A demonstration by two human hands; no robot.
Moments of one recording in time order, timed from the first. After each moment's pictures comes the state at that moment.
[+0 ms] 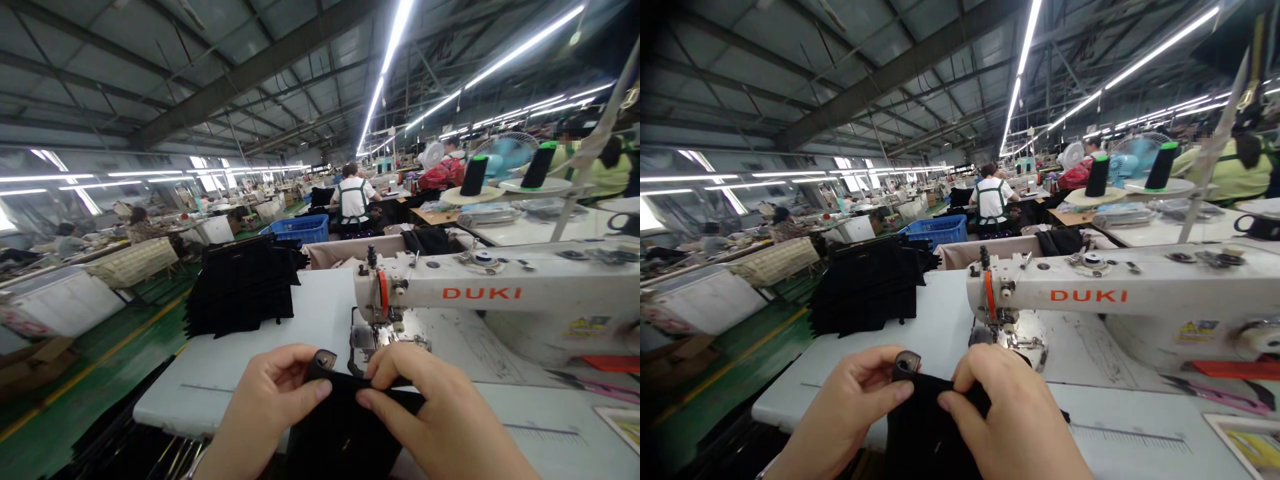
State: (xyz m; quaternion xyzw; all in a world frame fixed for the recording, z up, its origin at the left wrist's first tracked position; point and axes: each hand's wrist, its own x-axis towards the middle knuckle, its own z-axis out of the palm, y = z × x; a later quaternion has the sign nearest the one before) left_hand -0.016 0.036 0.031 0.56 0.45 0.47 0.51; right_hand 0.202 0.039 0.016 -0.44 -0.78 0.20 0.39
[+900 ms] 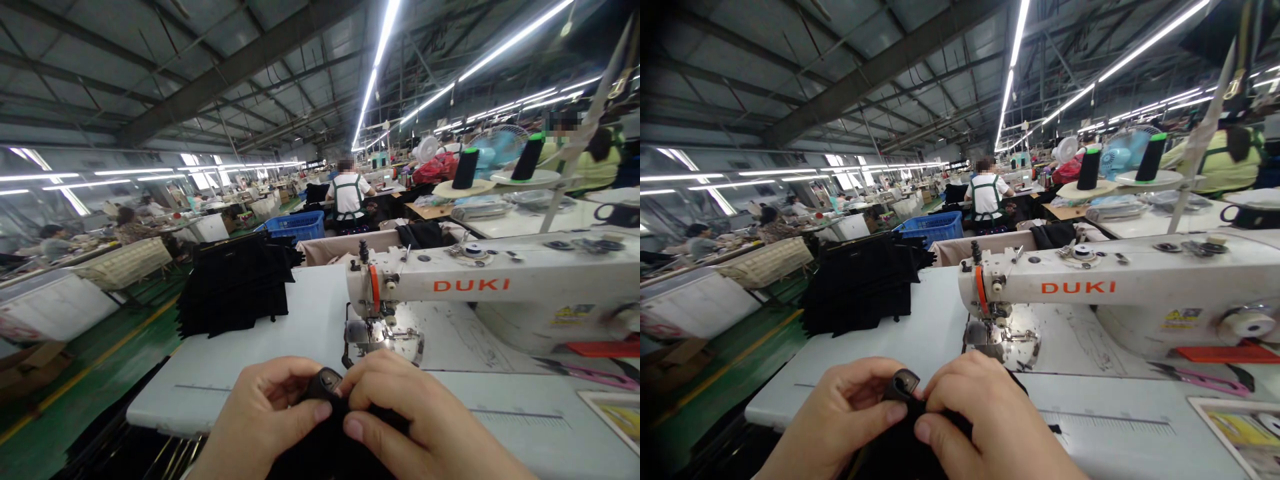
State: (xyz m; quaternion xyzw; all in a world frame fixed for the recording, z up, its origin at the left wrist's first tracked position) left_hand -0.010 0.025 0.036 0.59 0.46 0.40 0.53; right_hand 0.202 0.034 0.025 -0.30 -0.80 0.33 0.40
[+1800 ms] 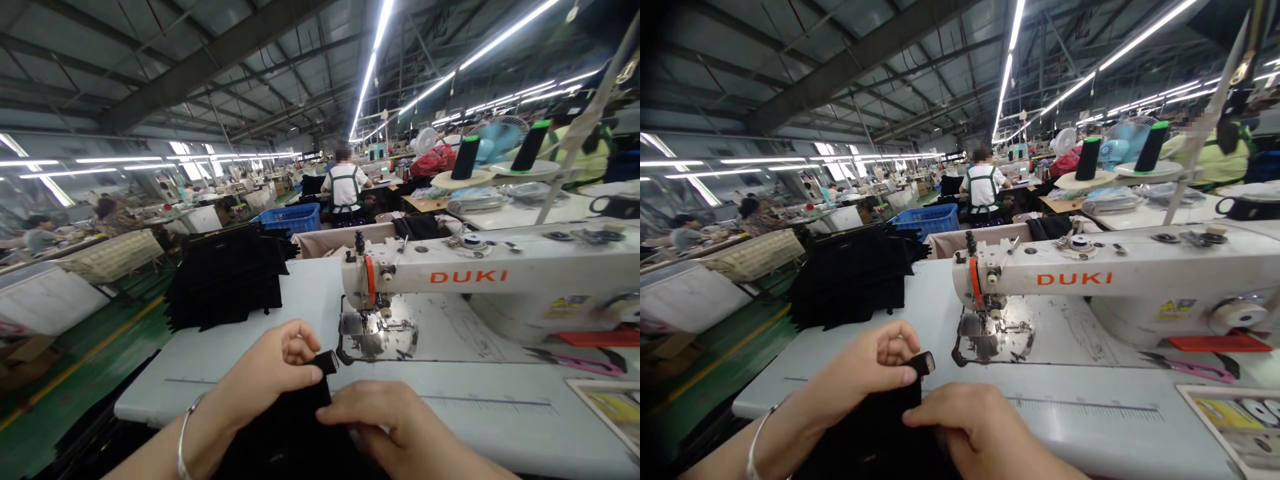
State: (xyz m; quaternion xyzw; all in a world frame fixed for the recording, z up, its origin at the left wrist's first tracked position) left_hand -0.021 0.074 0.017 0.67 0.51 0.26 0.47; right_hand 0.191 0.043 -0.043 -0.20 -0.81 0.37 0.40
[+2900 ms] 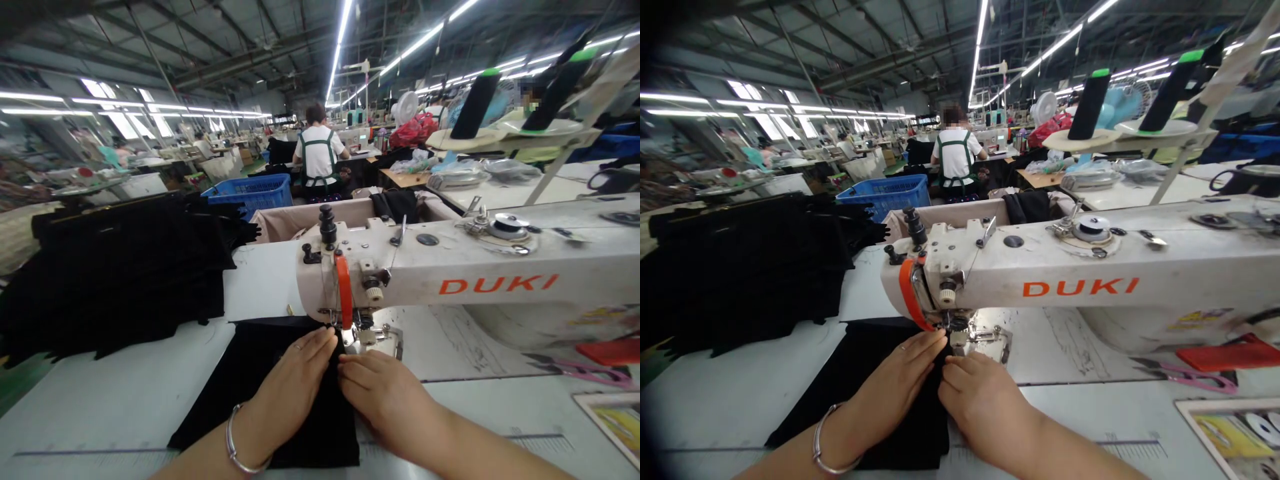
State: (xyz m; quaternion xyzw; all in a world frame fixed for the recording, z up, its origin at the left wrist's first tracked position) left_hand 0.026 0.157 -0.117 0.92 0.36 0.13 0.04; right_hand 0.237 0.127 -0.113 -0.31 -0.92 0.08 0.21
